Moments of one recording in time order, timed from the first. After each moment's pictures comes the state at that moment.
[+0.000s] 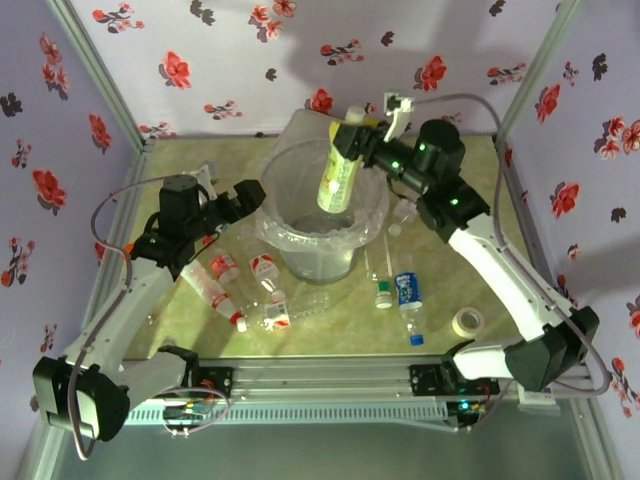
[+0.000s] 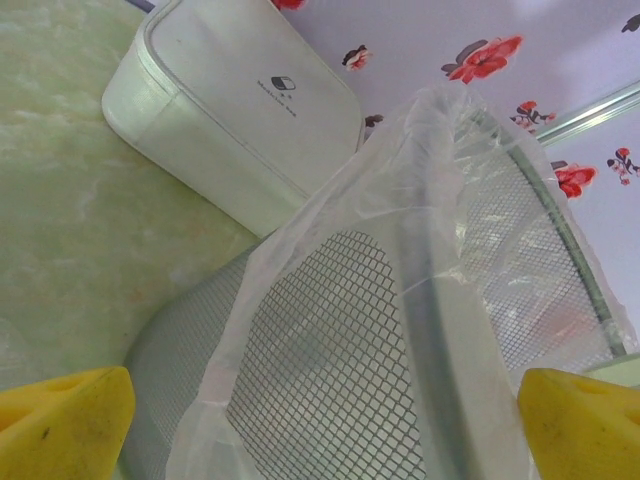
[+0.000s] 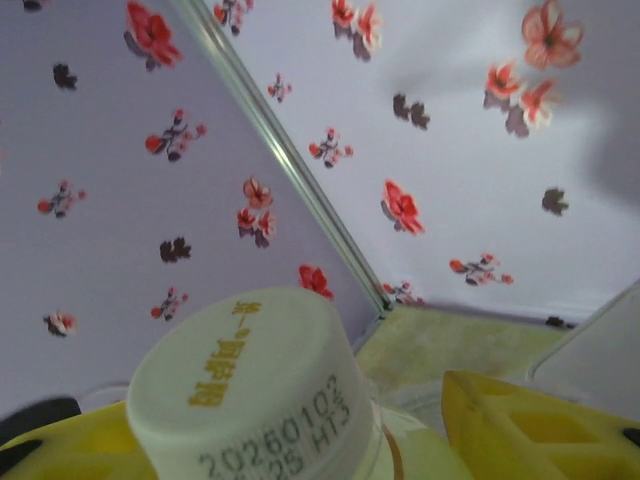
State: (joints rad) left arm -0.32 1.08 0.94 -0.26 0.31 -0.74; right arm 0.54 1.32 1.35 0.01 -0.35 0.52
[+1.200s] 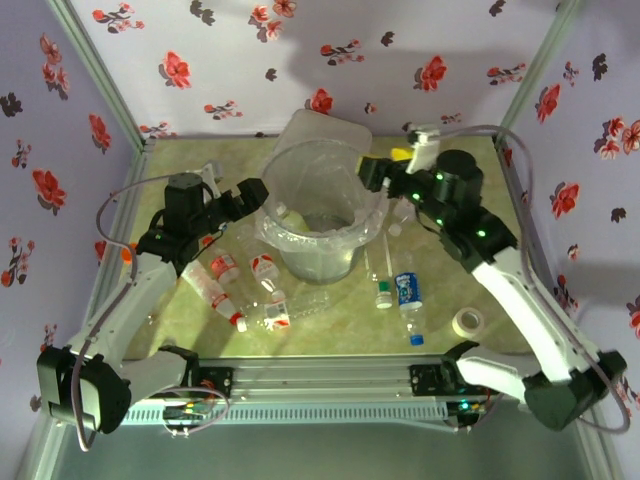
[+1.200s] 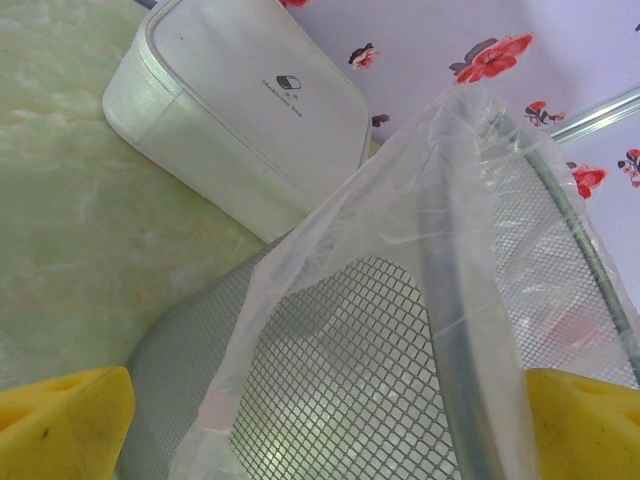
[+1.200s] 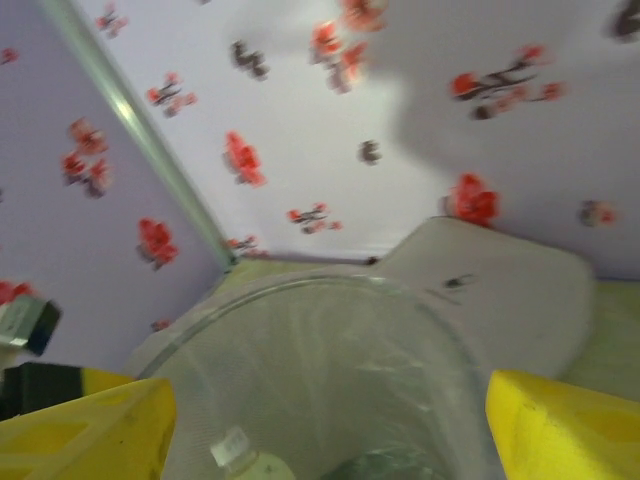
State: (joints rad) left arm -0.33 1.12 0.94 -0.23 0.30 -0.75; right arm 0.49 1.07 1.24 -0.33 -0.05 0.35
